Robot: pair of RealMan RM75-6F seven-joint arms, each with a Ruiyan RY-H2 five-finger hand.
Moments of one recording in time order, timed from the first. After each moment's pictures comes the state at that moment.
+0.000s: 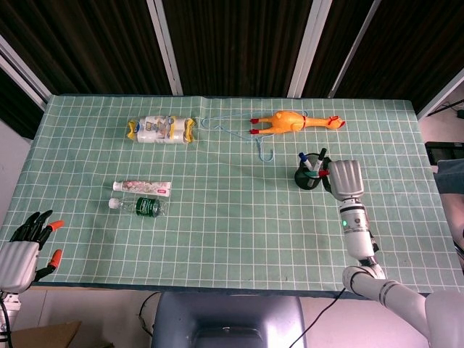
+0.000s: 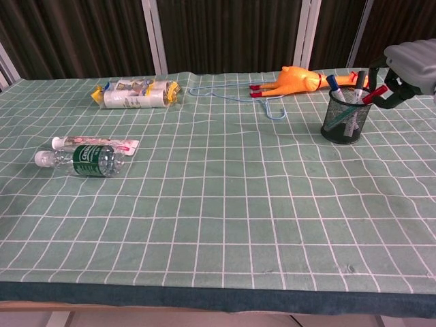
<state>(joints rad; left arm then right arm) -0.13 -1.12 -0.03 -1.57 1.51 1.45 0.03 0.65 -1.68 0.29 -0.95 -1.13 1.10 -0.39</state>
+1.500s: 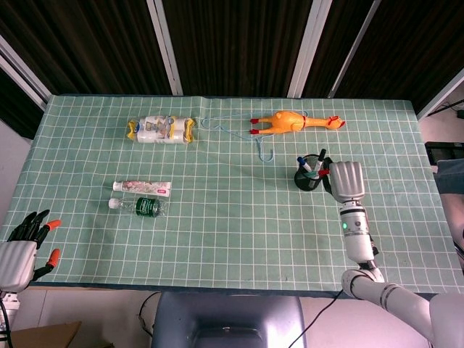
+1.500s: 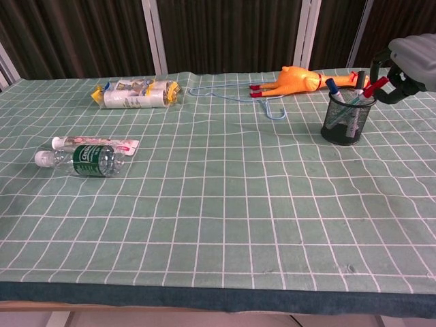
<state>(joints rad) -0.13 -1.12 -0.04 -1.58 1.49 1.44 0.04 0.63 -1.66 0.30 -1.04 -1.13 1.17 -0.42</state>
